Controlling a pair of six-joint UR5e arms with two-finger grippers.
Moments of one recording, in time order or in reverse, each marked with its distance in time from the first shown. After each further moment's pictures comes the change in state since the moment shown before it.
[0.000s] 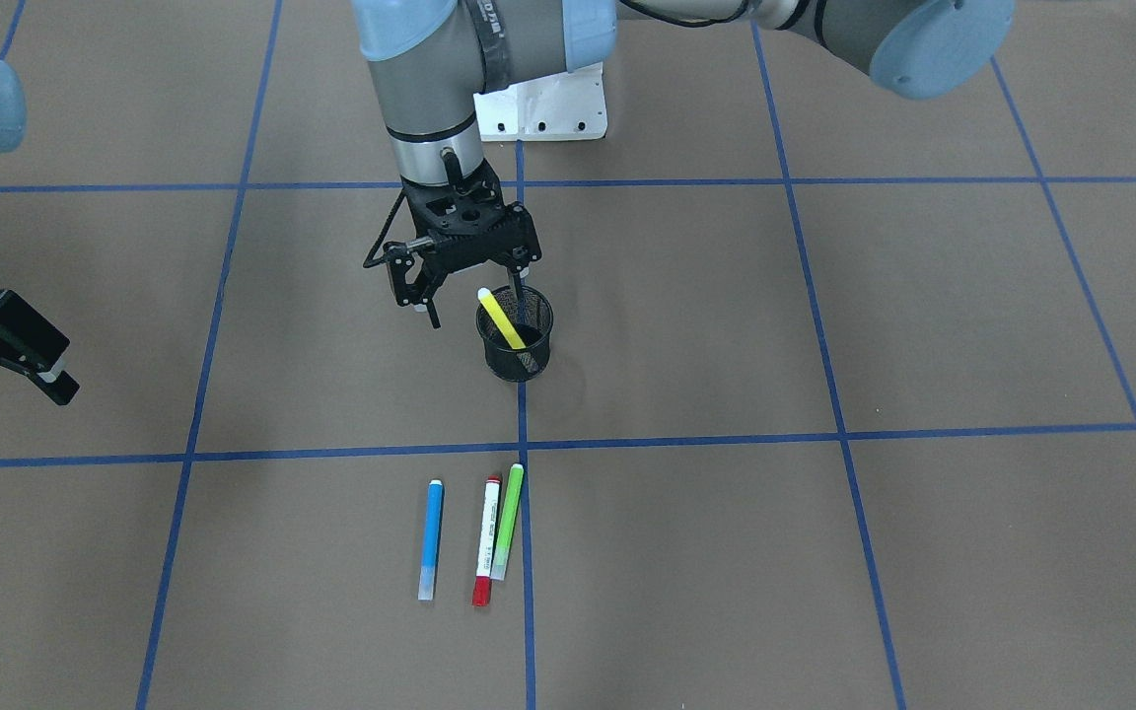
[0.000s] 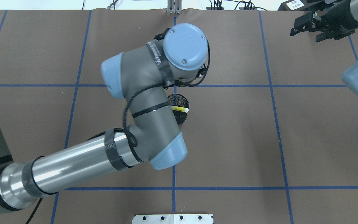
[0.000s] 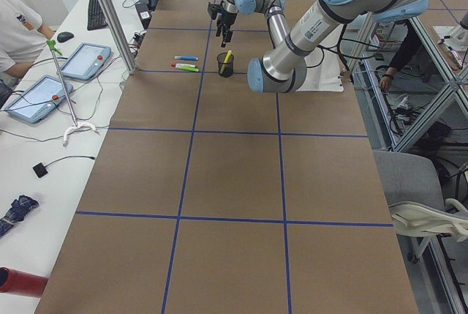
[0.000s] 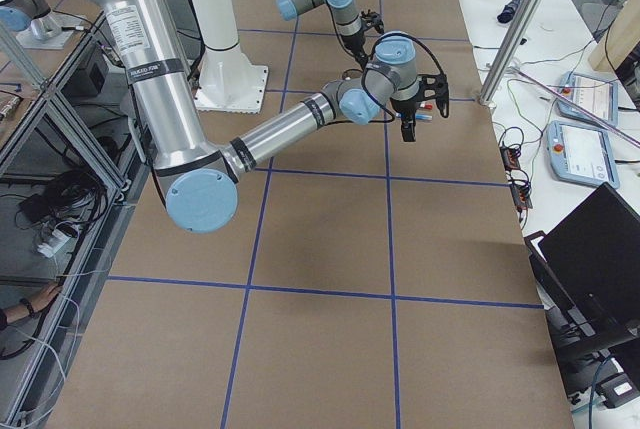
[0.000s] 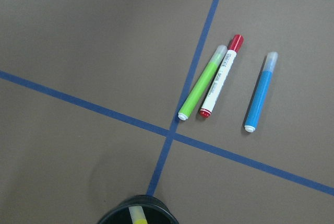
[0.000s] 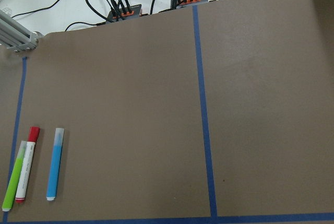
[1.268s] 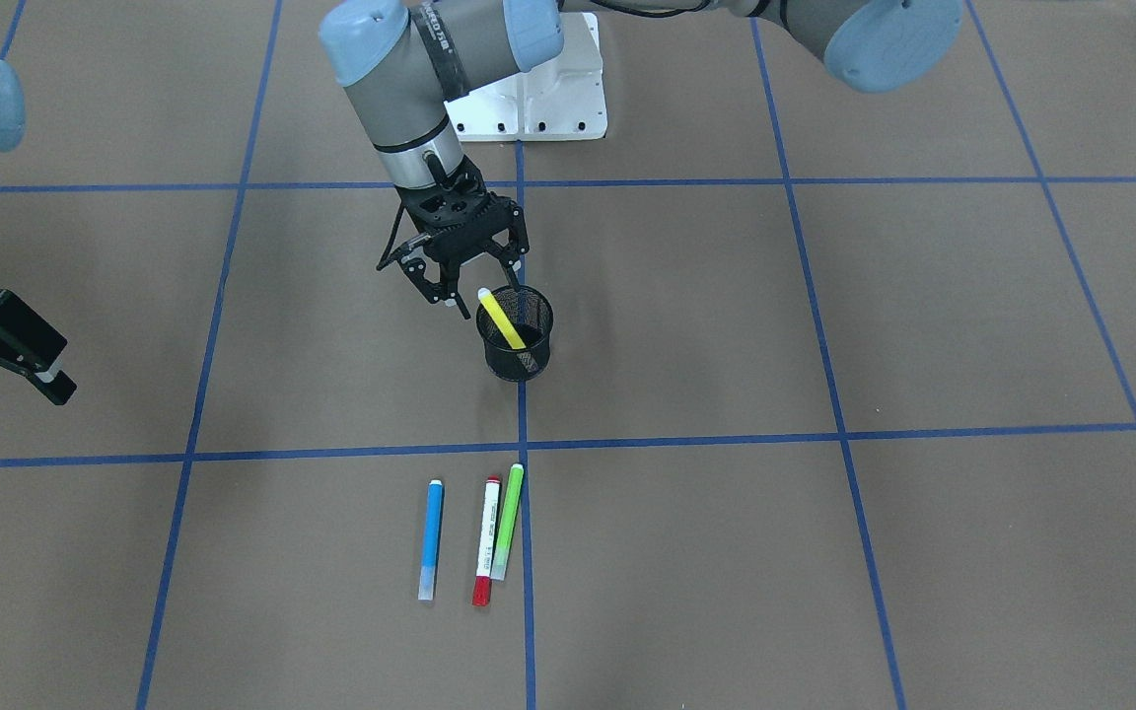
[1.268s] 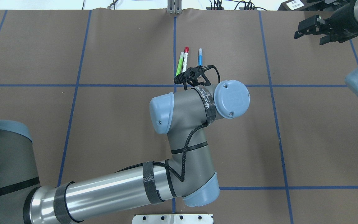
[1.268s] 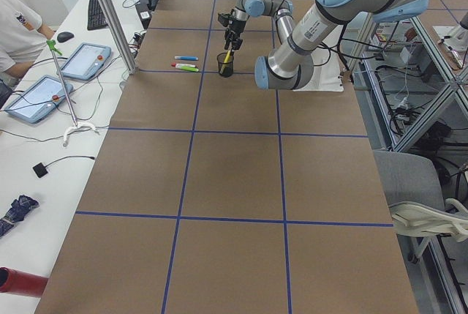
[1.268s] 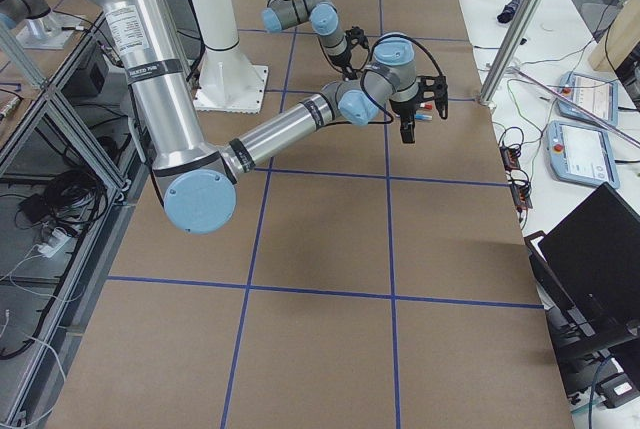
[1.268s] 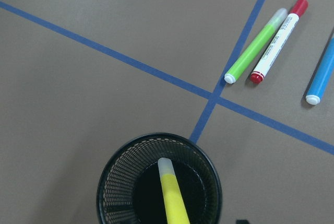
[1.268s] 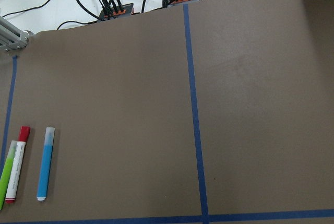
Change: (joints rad) left arm 0.073 -0.015 0.069 0.080 0.067 -0.130; right arm -0.001 -0.004 0.002 0.001 -0.005 0.004
